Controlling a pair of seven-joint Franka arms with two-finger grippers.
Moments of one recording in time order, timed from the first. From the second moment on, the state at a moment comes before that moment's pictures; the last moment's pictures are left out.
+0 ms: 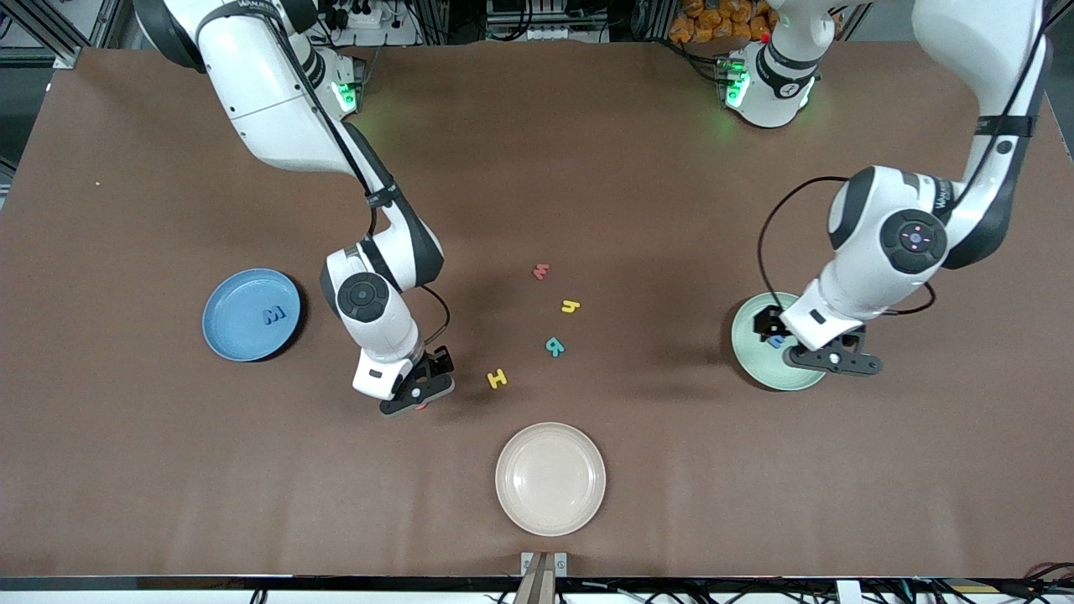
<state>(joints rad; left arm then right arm) 0.07 0.34 -0.36 -1.89 0.17 2.26 -0.23 0.47 0.77 -0.06 -1.60 -0.04 2.54 0.03</state>
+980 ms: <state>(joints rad) -0.24 0.48 -0.42 -1.82 0.16 2.26 -0.83 0.44 0.83 -0.05 -1.54 -0.04 2.58 -0.02</state>
